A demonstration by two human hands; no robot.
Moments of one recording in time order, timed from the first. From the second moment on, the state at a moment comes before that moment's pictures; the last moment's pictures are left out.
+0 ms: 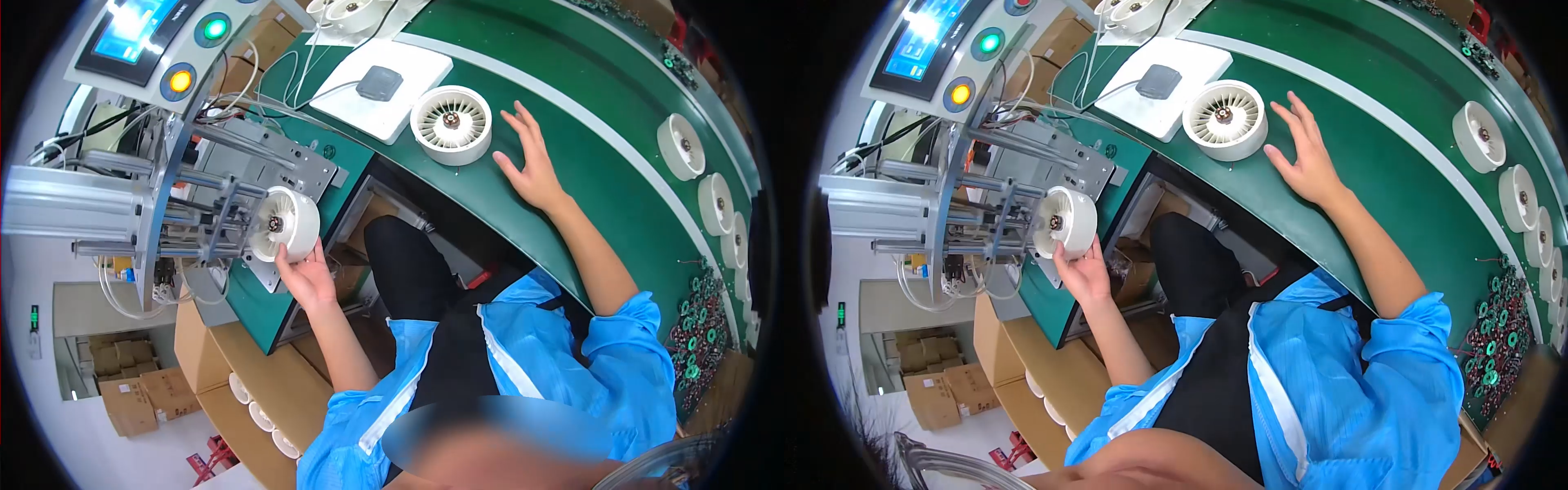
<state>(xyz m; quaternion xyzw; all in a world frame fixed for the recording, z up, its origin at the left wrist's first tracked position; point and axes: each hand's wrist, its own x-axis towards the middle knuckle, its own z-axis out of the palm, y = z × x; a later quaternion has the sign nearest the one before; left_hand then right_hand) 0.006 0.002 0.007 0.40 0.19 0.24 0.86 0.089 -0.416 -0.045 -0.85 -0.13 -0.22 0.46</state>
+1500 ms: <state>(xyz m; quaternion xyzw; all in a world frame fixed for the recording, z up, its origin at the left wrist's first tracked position) -0.016 -0.043 -0.036 0.43 0.13 0.35 0.82 0.102 -0.121 0.010 -0.70 -0.25 0.12 0.66</state>
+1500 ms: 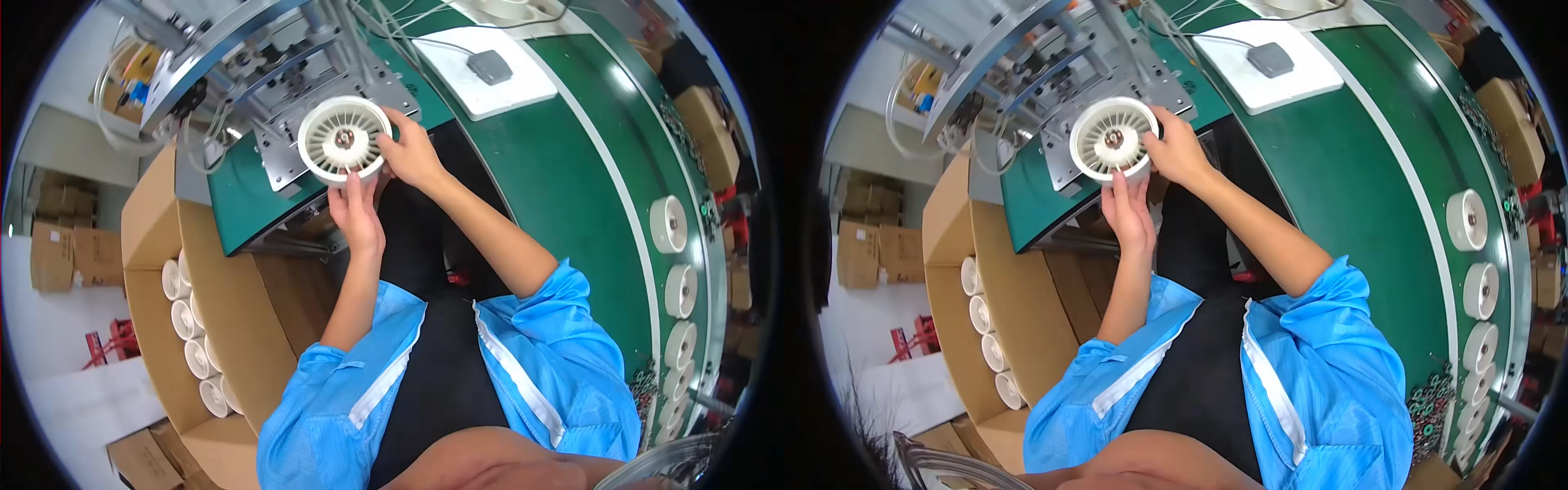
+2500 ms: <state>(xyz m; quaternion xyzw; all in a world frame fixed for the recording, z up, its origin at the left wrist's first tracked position) 0.007 -0.003 -0.037 0.39 0.20 0.25 0.86 0.244 -0.134 0.010 -0.79 -0.27 -0.42 0.36</state>
